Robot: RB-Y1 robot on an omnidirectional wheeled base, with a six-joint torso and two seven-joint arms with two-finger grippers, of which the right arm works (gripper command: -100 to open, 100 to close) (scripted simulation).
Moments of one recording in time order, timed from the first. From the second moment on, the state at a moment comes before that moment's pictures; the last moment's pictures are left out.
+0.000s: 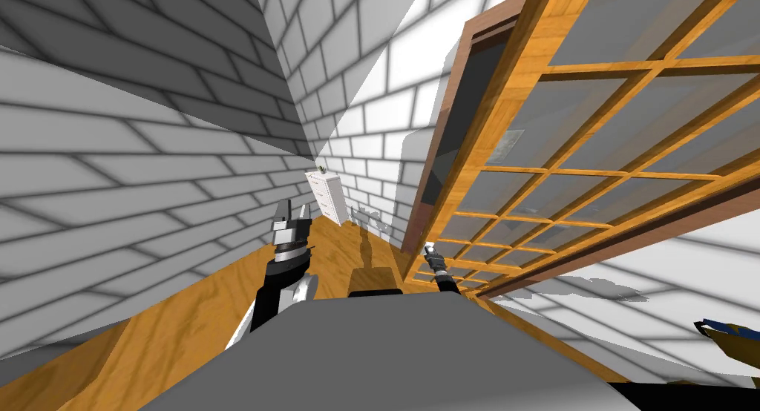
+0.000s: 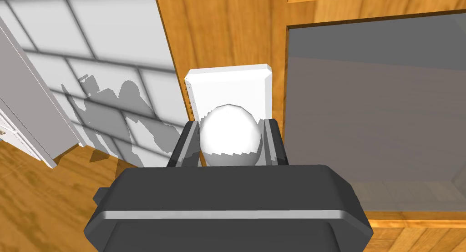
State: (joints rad) arm 0.05 -0.41 0.31 -0.67 -0.52 -0.96 -1.71
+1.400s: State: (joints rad) arm 0.12 -0.51 0.43 -0.65 -0.44 -1.11 -1.85
